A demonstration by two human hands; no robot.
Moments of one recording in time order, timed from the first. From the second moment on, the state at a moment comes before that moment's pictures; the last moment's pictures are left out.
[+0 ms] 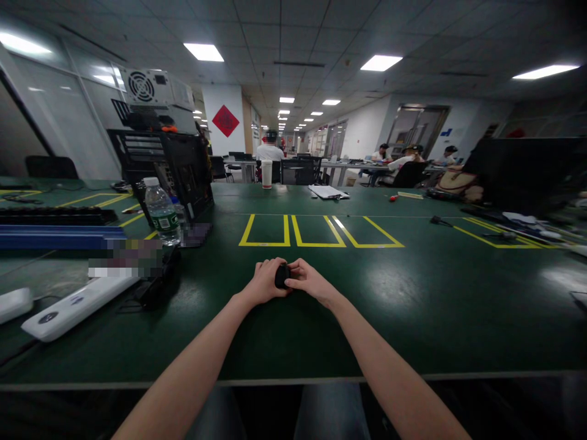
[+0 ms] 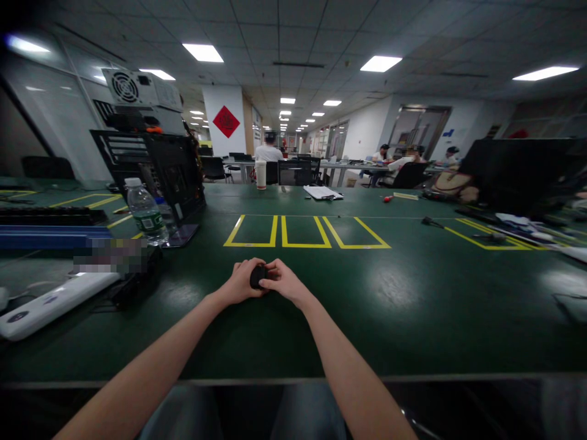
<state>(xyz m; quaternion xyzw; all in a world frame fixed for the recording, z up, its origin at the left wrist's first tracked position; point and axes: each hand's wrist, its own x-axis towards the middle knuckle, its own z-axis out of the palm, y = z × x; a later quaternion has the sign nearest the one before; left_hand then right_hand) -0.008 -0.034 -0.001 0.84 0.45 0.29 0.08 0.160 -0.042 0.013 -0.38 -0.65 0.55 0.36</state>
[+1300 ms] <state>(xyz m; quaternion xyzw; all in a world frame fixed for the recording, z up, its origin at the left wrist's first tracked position) -0.006 -0.037 0.005 0.84 0.45 0.28 0.09 0.159 -0.046 0.018 -0.39 -0.63 0.56 0.36</state>
